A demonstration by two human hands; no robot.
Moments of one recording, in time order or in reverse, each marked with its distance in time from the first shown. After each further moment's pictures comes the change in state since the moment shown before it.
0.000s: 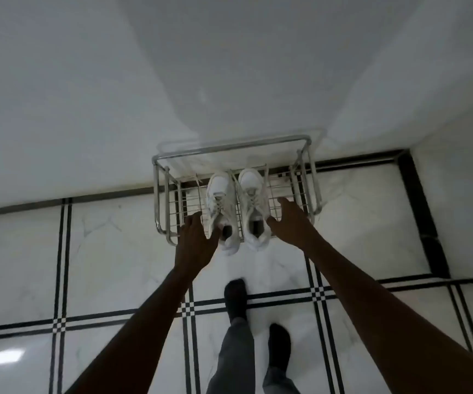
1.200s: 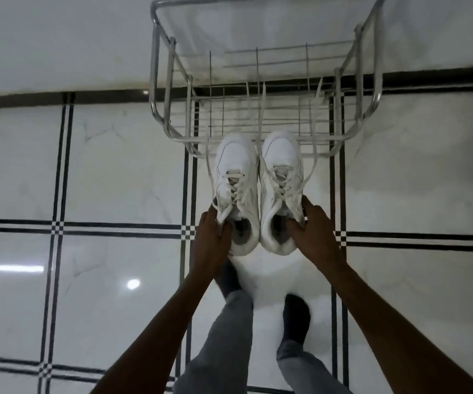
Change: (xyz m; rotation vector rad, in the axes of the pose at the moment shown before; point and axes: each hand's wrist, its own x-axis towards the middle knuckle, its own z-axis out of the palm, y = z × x) left_hand -0.129 -0.163 0.204 -0.335 0.148 -0.014; right_hand -0.079 0.206 0.181 0.123 0.063 -0.174
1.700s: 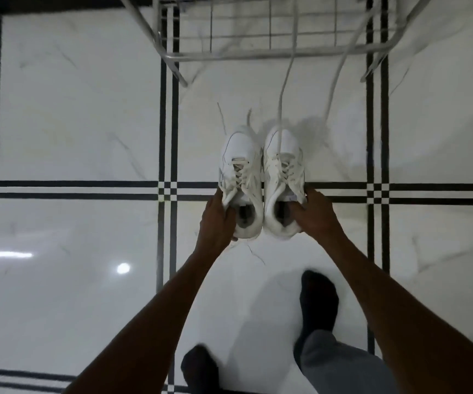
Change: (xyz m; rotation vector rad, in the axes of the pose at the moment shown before) left_hand 0.012 -0.229 0.136 0.033 -0.128 -0.159; right_hand 0.021 0.201 0.169 -0.039 -0.051 0.203
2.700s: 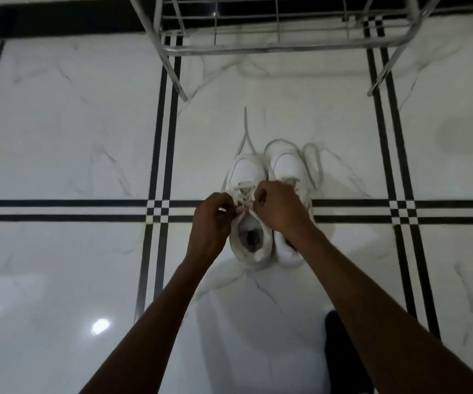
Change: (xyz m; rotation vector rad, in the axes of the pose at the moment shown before) left_hand 0.066 -0.067 0.023 -0.107 0.162 0.435; right_hand 0.057 -0.025 0.098 -0.307 0.086 -0.348
